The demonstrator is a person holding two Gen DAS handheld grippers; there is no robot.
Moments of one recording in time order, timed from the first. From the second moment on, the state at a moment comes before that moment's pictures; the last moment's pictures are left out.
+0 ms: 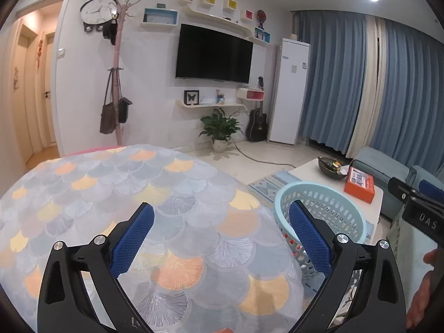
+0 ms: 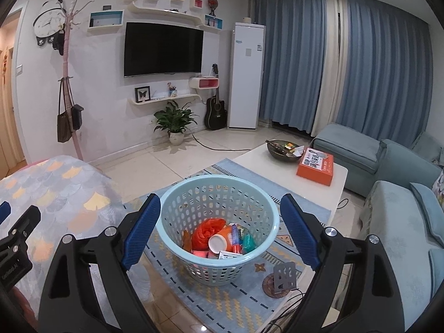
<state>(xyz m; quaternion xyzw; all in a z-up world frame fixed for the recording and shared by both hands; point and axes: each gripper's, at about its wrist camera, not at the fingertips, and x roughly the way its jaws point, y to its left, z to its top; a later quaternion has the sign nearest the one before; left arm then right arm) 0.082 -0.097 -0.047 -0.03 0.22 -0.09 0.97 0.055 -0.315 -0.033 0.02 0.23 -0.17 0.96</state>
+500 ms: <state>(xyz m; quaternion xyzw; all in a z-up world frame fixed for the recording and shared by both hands) 0.086 -0.095 -0.049 -0.04 0.23 -0.08 0.97 0.056 -0.316 -0.039 0.02 0.24 -0.16 0.96</state>
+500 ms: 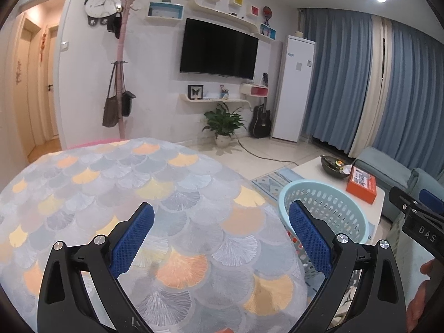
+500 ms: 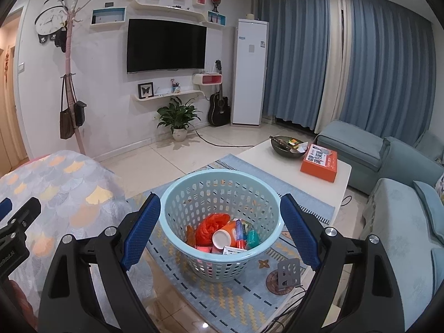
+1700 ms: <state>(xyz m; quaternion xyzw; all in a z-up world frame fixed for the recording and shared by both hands) 0.087 -0.096 -0.051 -0.03 0.23 -0.08 0.97 0.054 -0.313 -0.038 0.03 0.23 -0.16 0.96</state>
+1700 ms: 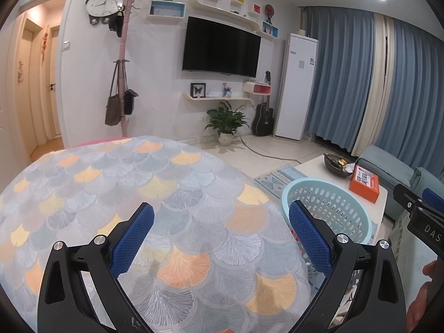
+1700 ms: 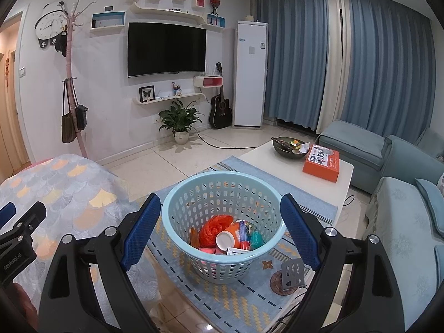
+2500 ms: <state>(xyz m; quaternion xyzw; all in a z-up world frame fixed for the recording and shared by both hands) 0.085 -0.095 -0.052 -0.02 0.22 -0.06 0.97 0.054 -0.313 -0.040 0.04 0.23 -0.16 0.96</state>
